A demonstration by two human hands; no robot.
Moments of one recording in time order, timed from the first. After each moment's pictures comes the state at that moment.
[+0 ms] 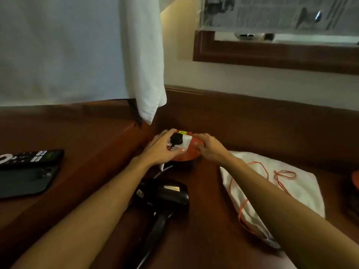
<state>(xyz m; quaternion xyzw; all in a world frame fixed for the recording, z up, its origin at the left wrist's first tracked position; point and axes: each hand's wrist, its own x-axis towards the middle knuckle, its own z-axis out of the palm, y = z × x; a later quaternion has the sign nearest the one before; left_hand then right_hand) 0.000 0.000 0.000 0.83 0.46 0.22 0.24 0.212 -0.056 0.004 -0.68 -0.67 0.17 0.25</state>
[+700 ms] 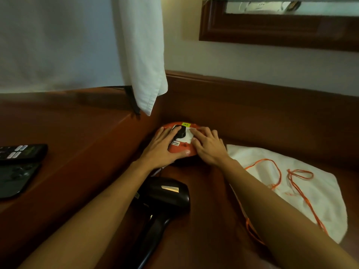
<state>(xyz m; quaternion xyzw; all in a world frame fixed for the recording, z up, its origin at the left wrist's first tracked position) 0.006 0.002 -0.031 0.83 0.47 0.17 0.23 0.208 -0.033 -0.034 -0.69 -0.69 0.08 0.20</state>
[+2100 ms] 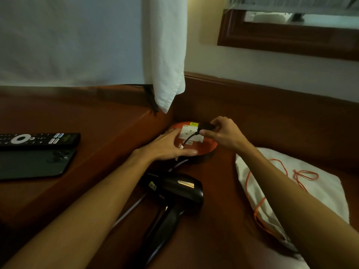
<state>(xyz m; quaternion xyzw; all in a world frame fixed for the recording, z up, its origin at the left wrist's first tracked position) -0.032 -0.022 0.013 0.80 0.49 0.12 0.32 0.197 -0.053 0.033 -0.67 -0.65 0.18 0.32</state>
